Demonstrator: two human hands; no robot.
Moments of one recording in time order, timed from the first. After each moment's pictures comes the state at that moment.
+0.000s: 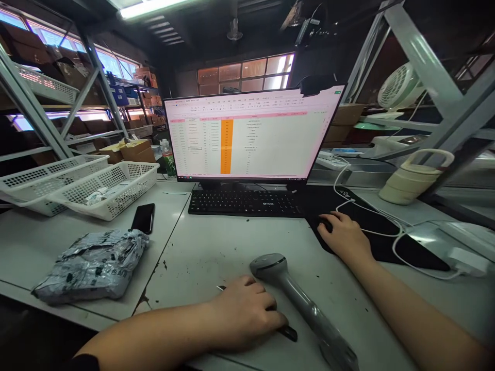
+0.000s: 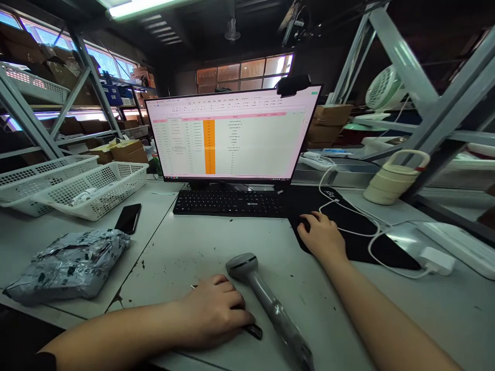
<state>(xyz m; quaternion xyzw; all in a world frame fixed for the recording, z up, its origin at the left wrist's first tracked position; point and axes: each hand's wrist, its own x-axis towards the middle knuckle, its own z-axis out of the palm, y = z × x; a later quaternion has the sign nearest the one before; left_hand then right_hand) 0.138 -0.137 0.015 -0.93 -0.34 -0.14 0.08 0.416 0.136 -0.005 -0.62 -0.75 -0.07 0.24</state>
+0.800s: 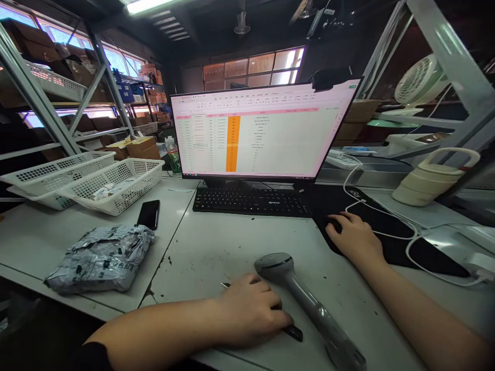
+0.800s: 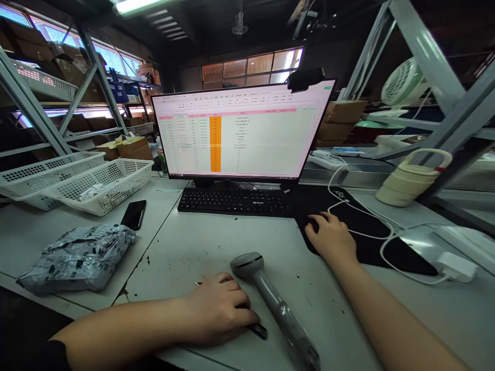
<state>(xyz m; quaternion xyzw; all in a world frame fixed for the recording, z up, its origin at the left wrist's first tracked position) 0.140 -0.137 0.018 -0.92 -0.36 -0.13 0.07 0.413 0.136 -0.004 -0.61 -0.74 -0.06 0.27</state>
